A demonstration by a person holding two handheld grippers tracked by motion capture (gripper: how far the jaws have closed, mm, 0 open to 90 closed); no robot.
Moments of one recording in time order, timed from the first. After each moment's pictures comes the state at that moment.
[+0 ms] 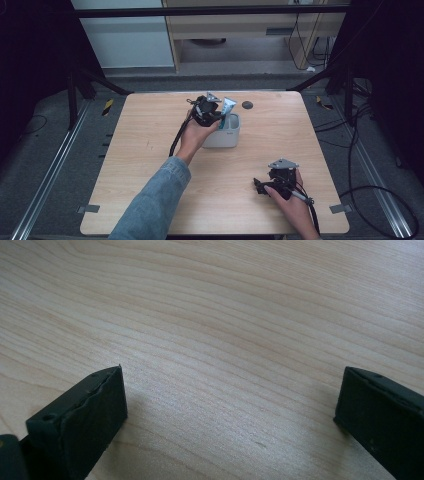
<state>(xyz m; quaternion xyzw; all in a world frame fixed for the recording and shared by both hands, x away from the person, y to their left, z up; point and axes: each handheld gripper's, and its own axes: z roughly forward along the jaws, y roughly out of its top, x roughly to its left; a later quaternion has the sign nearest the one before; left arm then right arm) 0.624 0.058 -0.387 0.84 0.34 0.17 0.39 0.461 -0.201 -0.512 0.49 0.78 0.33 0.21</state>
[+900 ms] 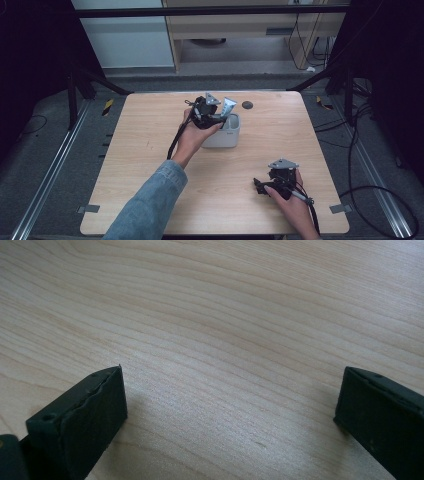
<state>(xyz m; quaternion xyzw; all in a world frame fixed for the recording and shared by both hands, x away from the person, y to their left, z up) 0.608 0.061 -0.378 0.84 0.32 0.22 0.39 0.460 -0.200 -0.512 0.49 0.78 0.33 0.21</state>
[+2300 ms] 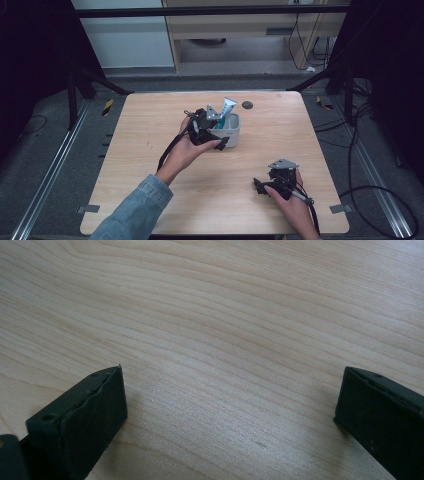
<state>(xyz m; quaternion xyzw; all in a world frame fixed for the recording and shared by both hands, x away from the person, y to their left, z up) 0.551 0.067 -0.369 0.87 0.28 0.21 0.35 0.461 -0.201 -0.513 0.49 0.78 0.33 0.21</state>
